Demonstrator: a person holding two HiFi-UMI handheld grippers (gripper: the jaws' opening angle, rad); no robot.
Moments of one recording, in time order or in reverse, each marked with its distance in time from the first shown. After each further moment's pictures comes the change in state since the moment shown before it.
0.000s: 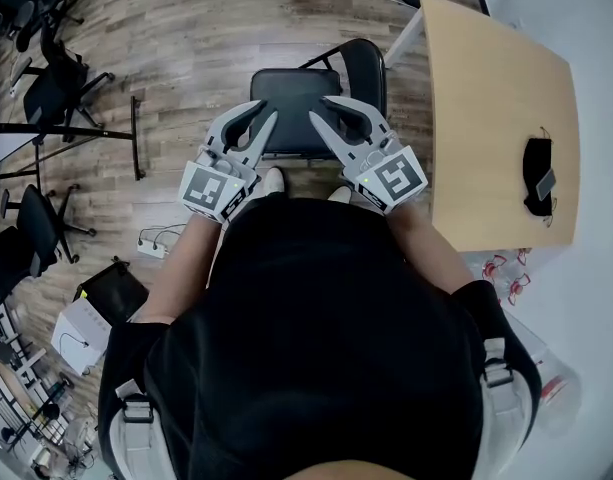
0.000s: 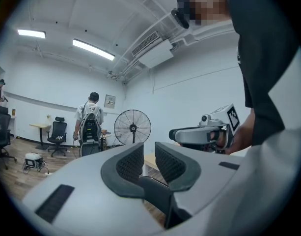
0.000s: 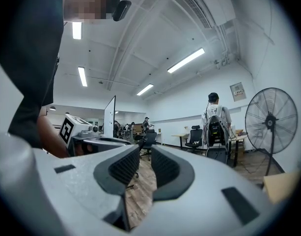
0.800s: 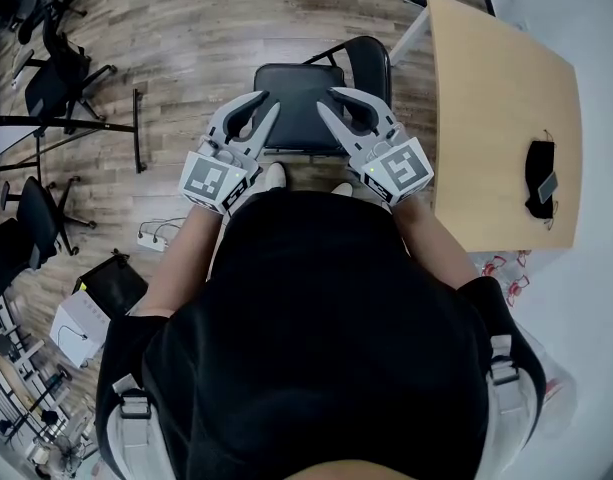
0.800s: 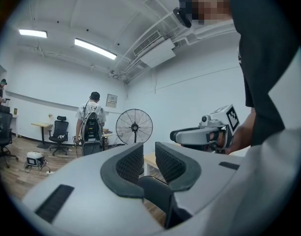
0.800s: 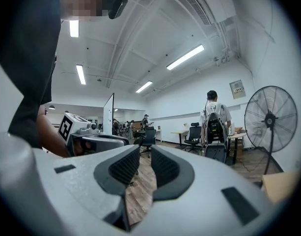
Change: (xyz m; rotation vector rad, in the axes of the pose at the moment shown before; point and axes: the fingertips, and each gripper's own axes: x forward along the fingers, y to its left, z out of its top) left arm 0.008 0.009 -0.003 -0.012 0.006 0.016; right arm 0.003 -0.016 -0.008 0.007 0.038 -0.008
